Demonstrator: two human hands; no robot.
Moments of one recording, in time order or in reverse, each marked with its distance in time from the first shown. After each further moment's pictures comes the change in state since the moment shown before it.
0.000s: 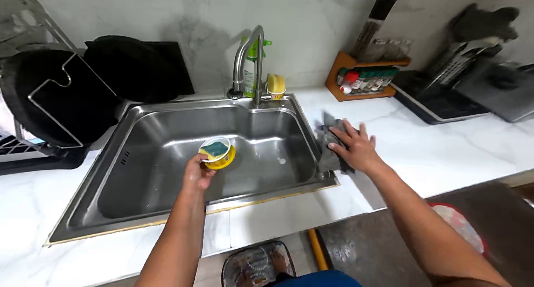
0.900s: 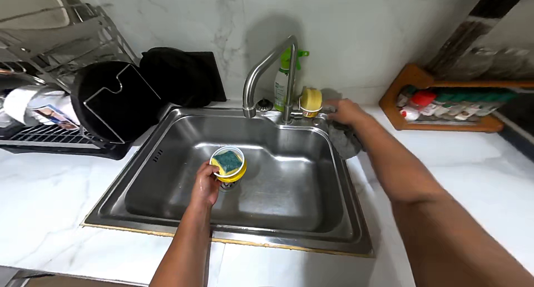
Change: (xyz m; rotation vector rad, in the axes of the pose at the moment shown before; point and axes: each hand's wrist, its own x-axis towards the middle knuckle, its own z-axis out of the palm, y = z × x) left_hand 0.012 -0.006 0.010 0.097 0.085 0.283; right_hand 0.298 -0.044 0.024 0.020 -0.206 -0.299
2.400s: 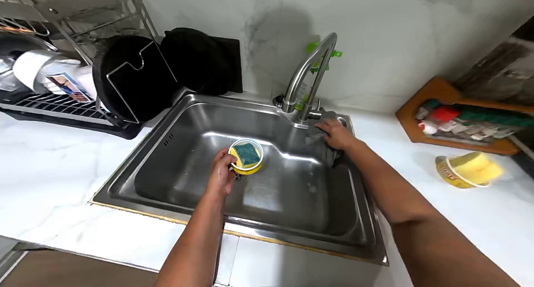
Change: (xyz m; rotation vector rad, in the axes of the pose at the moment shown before) left_hand 0.003 0.002 -0.001 -0.026 -0.012 -0.036; right_hand -0.006 -0.034 0.082 -0.063 -0.058 -0.232
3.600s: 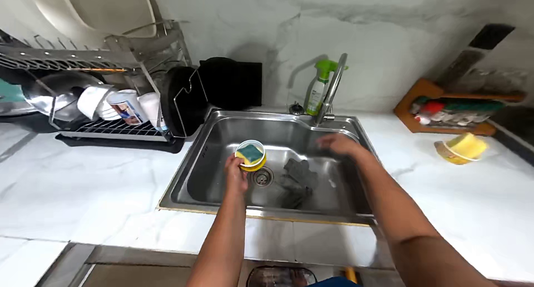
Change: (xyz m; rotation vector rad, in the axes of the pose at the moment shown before) left_hand 0.023 0.036 -0.074 -0.161 0.033 0.053; right_hand -0.052 -0.161 -0.022 0.460 -0.070 0.326
